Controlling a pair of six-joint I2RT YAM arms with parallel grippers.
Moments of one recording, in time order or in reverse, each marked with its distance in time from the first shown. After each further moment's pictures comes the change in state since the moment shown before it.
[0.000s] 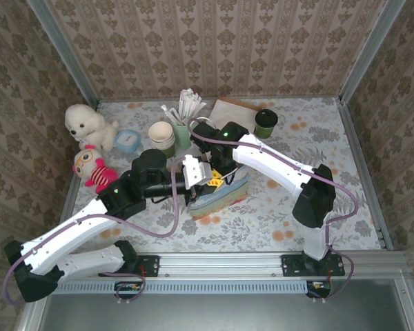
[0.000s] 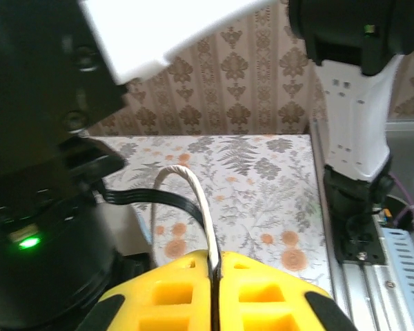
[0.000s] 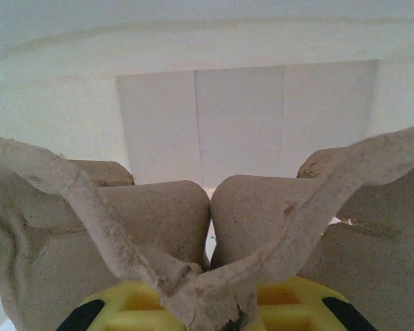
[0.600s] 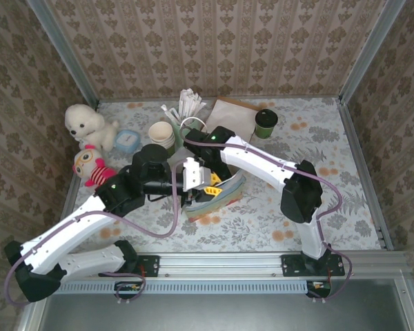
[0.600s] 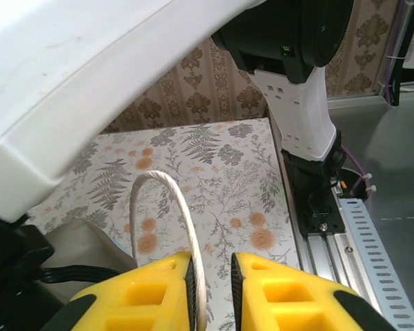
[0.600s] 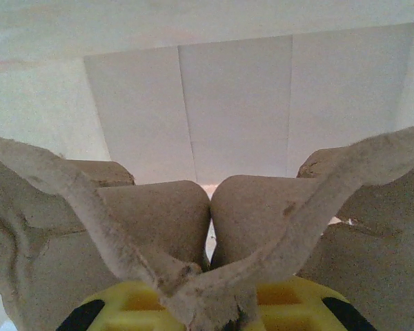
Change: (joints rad) left arm 0.045 0.019 0.063 -0.127 0.144 0.097; right arm 0.017 0.104 0.018 -0.001 -0.054 0.003
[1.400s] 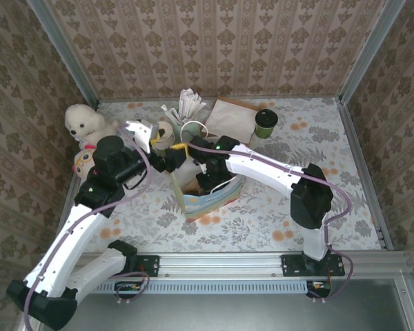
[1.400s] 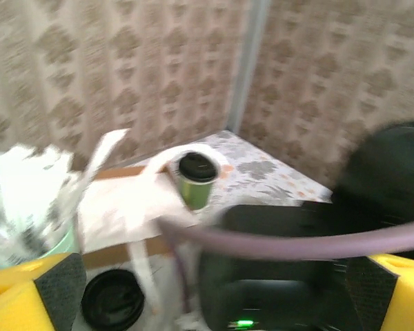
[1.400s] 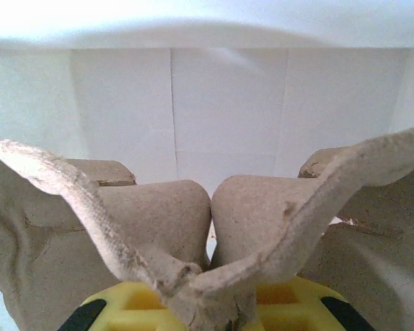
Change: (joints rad) left arm 0.479 -0.105 -0.104 0.177 -0.265 -0.536; right arm 0.027 -0.109 -0.198 0.187 0.059 -0.098
